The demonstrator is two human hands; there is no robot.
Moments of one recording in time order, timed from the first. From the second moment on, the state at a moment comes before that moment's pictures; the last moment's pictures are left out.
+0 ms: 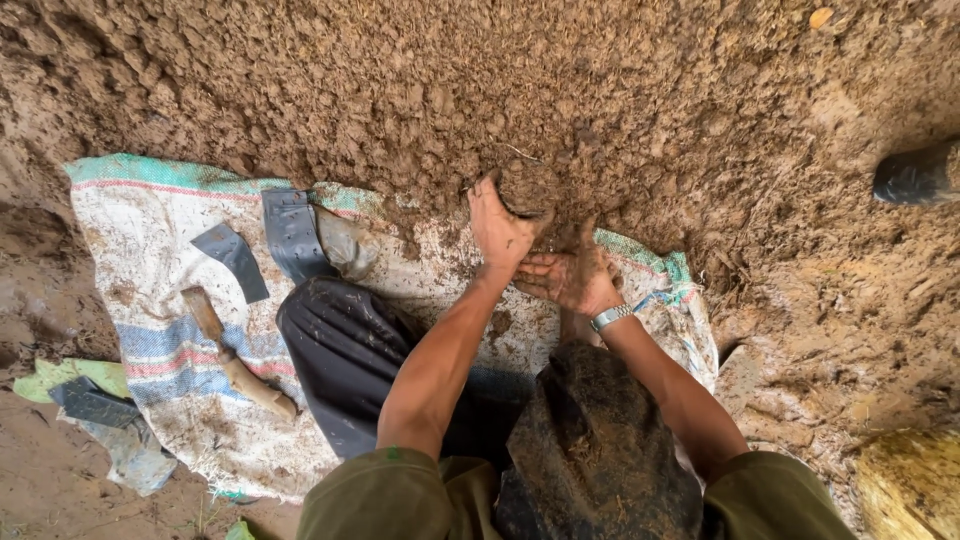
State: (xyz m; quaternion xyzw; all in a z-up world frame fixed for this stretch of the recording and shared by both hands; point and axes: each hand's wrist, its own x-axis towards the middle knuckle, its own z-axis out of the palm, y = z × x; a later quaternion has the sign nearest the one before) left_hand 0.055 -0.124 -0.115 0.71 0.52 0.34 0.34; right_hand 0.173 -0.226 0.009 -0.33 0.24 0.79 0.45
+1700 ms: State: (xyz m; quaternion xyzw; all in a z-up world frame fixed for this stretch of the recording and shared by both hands) left_hand 0.045 -0.129 0.016 0.77 0.42 0.19 0.44; right_hand 0.213 -0.159 0.105 -0.69 -0.44 0.42 0.39
